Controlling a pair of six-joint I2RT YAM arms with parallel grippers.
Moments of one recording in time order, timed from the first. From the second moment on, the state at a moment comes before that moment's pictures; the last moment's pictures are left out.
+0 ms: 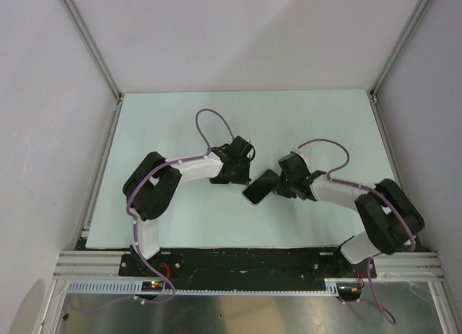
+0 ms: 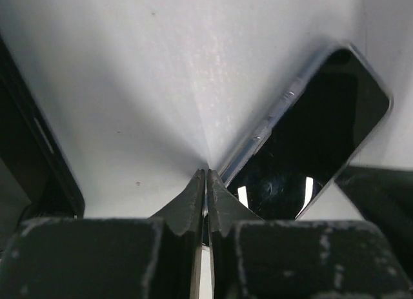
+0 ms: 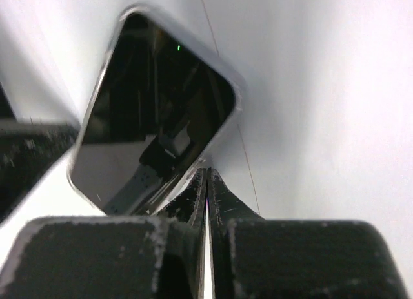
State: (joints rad) left arm -0.76 1.92 1.22 -0.34 0.03 -0.64; right arm 0.63 1.46 0.64 -0.15 0.10 0.91
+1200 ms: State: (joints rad) left arm -0.64 2.13 1.55 -0.46 0.02 -0.65; right arm 0.45 1.94 1.21 -0.24 0.03 0.70
